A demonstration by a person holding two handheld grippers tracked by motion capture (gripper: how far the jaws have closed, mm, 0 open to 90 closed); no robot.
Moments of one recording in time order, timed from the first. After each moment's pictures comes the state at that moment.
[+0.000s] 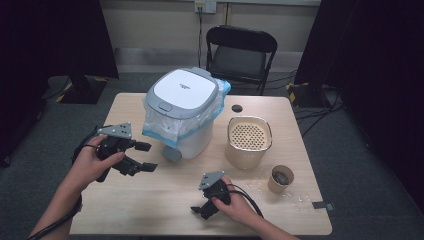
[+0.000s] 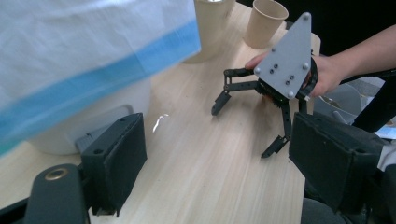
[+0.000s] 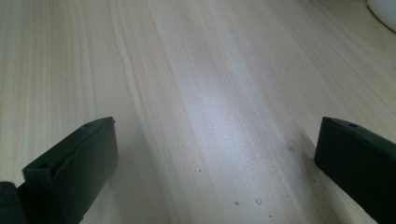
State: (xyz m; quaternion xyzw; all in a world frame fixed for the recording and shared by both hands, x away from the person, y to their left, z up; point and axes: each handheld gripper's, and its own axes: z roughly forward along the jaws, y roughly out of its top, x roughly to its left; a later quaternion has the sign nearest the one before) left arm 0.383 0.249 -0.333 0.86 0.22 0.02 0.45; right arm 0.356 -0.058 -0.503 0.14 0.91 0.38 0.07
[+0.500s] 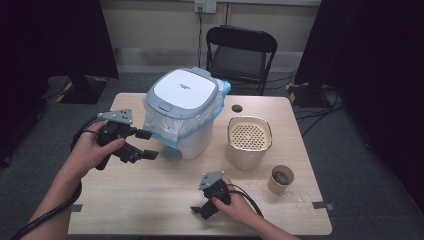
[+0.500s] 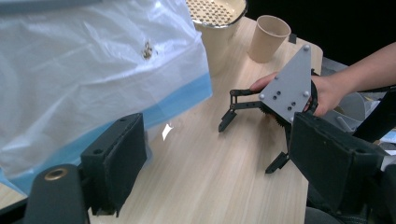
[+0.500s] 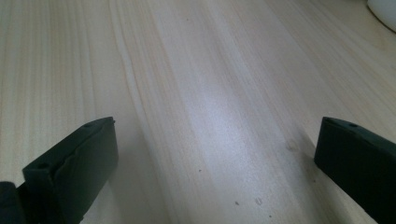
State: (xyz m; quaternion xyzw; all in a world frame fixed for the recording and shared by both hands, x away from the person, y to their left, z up) left arm 0.398 0.244 -0.305 0.86 0.22 0.03 0.45; right arm 0.356 -0.058 -0.503 0.14 0.91 0.38 0.07
